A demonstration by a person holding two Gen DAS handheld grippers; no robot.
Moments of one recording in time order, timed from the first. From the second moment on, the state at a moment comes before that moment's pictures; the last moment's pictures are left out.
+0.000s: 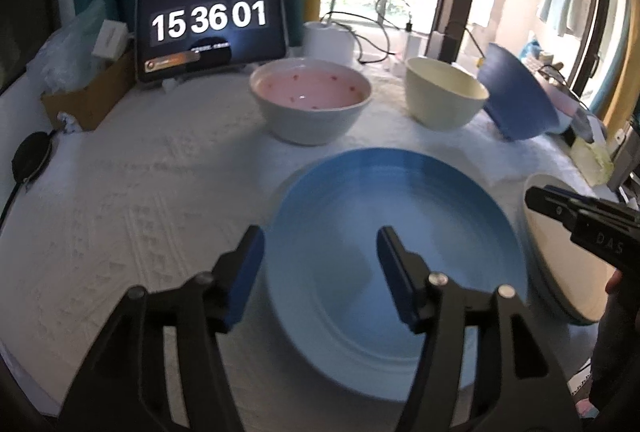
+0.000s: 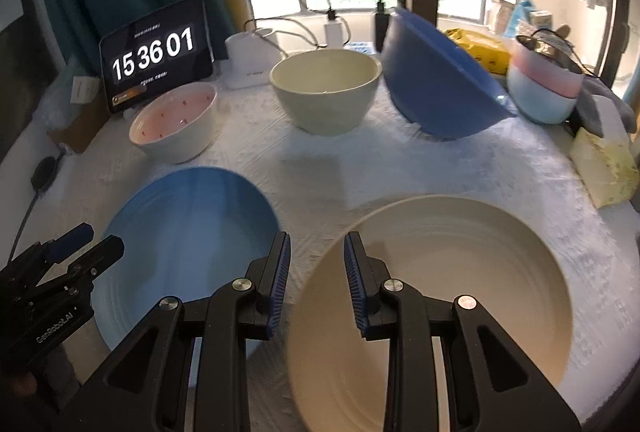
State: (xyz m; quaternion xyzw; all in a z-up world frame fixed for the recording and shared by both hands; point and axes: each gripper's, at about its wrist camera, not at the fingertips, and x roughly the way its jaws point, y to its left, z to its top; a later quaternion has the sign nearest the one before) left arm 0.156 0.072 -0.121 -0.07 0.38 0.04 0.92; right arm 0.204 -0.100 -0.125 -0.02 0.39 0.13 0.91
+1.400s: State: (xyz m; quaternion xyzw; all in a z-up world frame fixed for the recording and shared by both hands) left arm 0.175 0.092 -0.147 -0.07 0.42 0.03 0.90; right arm 0.235 -0.044 -0.157 -0.07 0.44 0.14 0.88
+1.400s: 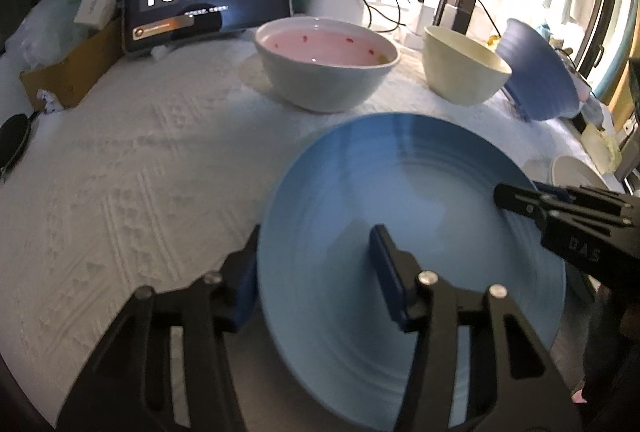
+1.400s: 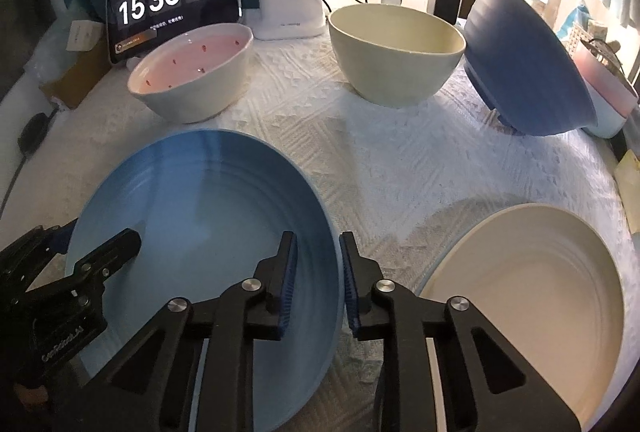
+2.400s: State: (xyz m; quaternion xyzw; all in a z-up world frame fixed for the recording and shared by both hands) left arm 0.133 0.037 -0.094 -0.05 0.37 0.00 0.93; right arm 0.177 -0.103 -0.106 -0.02 0.36 0.14 0.92
